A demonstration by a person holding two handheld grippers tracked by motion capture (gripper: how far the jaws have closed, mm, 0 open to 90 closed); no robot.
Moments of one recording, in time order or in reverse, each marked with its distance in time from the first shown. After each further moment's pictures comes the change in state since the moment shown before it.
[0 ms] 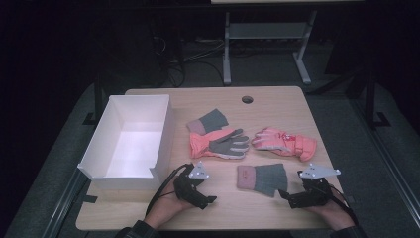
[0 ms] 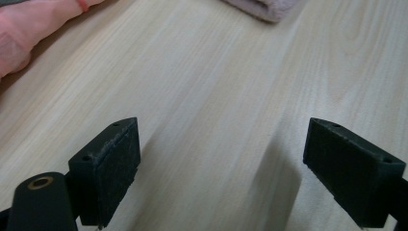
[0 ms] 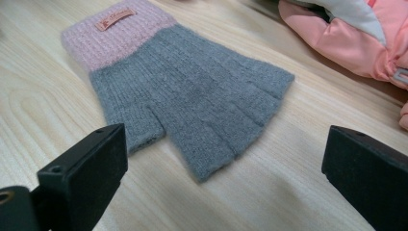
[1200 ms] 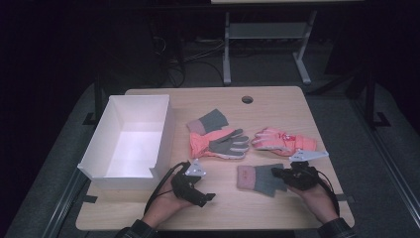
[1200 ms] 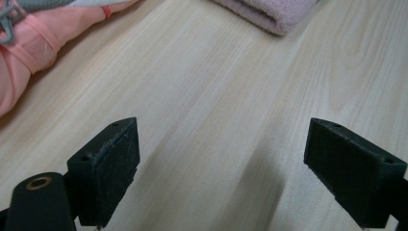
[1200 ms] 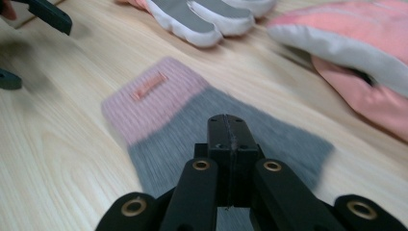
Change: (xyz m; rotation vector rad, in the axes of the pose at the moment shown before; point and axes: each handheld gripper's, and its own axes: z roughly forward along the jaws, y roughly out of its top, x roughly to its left) left arm 0.001 0.002 -0.007 -0.036 -0.001 -0.061; right arm 0.006 0.049 0.017 0.002 0.125 0.074
